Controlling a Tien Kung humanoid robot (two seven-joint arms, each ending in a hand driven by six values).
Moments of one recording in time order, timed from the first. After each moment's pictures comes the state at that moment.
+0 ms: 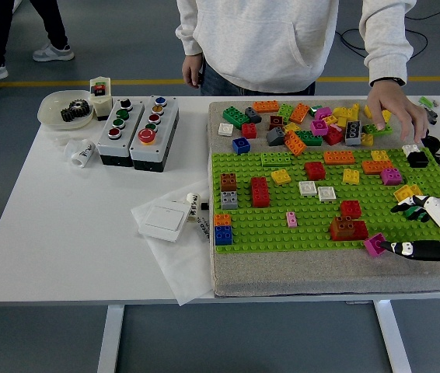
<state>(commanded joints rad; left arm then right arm) 0.01 0.09 -1.03 -0.18 0.98 0.26 0.13 0.02 -0.58 1.18 1.48 -1.86 -0.19 0.04</state>
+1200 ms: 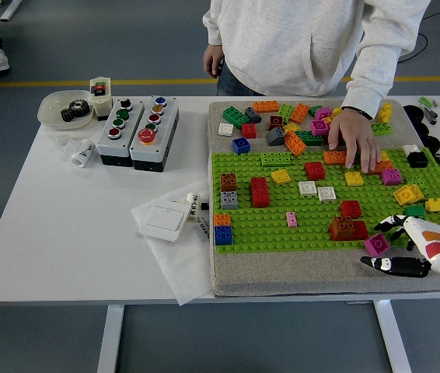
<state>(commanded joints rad) 0.00 0.09 -1.02 -0.18 0.97 0.26 0.14 0.06 -0.51 1.05 1.38 -1.88 -0.30 0.02</state>
